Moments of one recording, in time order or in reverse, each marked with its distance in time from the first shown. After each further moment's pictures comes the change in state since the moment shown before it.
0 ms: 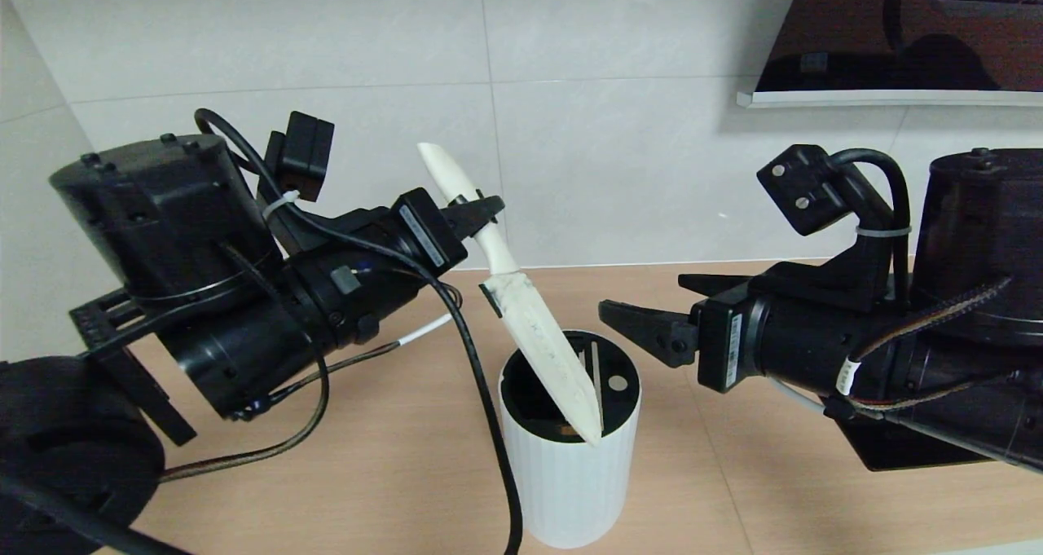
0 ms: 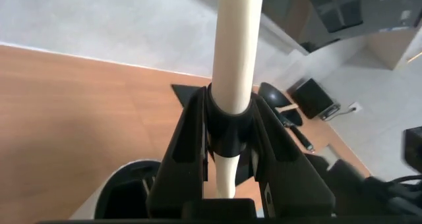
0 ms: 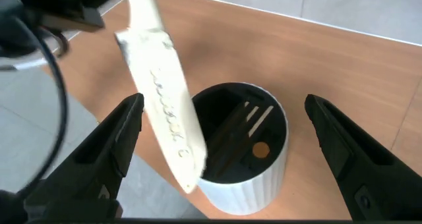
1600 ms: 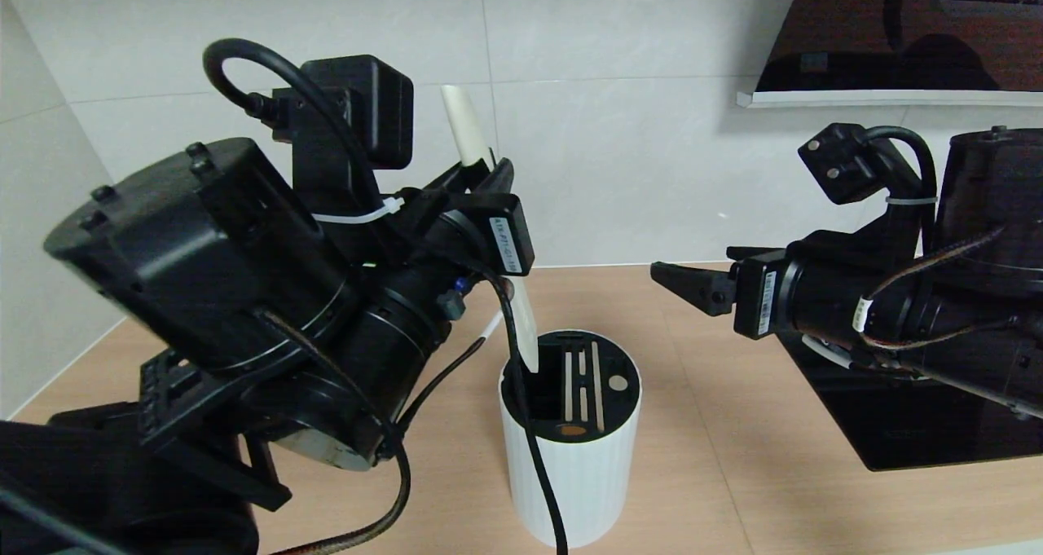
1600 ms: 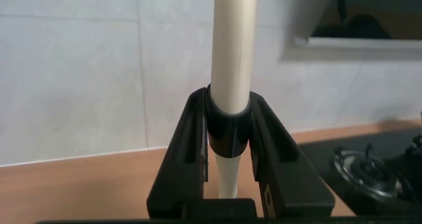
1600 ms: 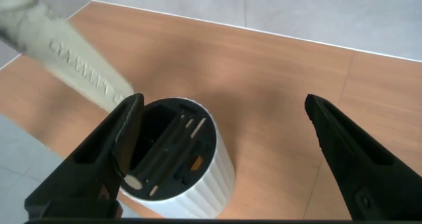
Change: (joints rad) left arm -0.263 0.096 -0.022 -0.306 0.605 0.739; right arm -0.155 -0.003 -0.012 0.010 0.000 -0.046
